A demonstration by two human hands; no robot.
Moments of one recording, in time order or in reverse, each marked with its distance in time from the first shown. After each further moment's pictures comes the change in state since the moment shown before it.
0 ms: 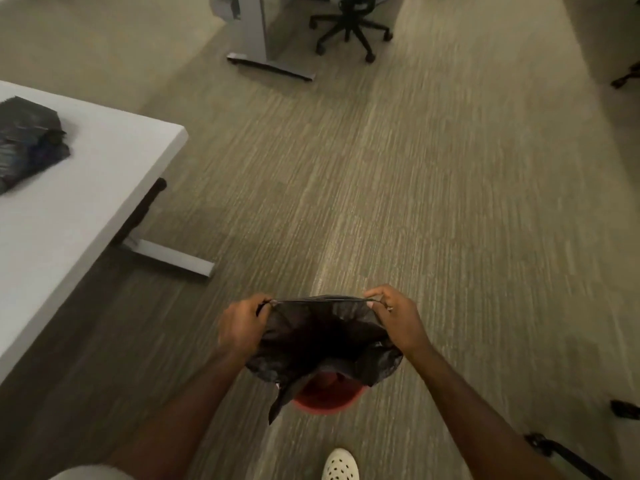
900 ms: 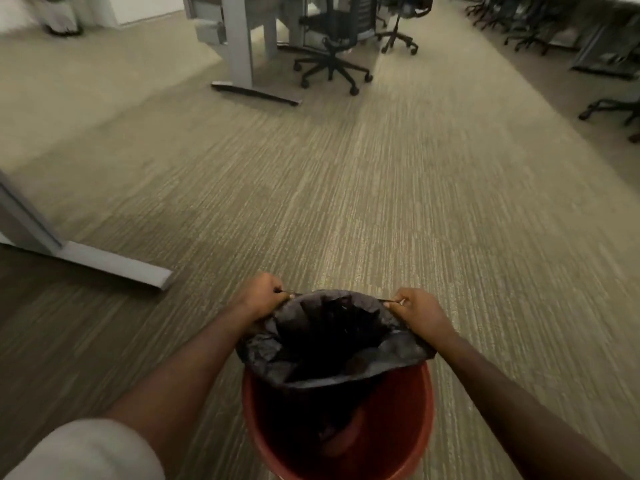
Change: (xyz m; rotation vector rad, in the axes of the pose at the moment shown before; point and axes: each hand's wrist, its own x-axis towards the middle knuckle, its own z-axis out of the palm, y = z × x) left_hand 0.174 -0.150 0.259 0.083 -0.256 0.171; right_hand 0.118 0.265 0.143 -0.386 0.080 0.019
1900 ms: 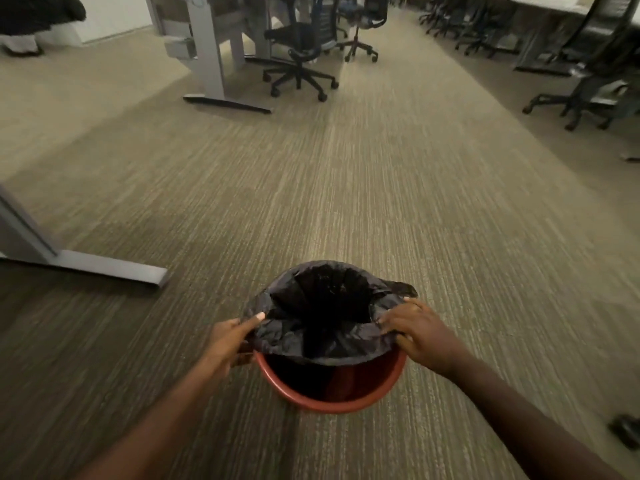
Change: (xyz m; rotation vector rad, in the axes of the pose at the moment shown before) left_hand -0.165 -0.027 0.025 -0.993 0.022 -0.400; right_hand -0.168 0.005 -0.020 -0.329 0.032 -0.577
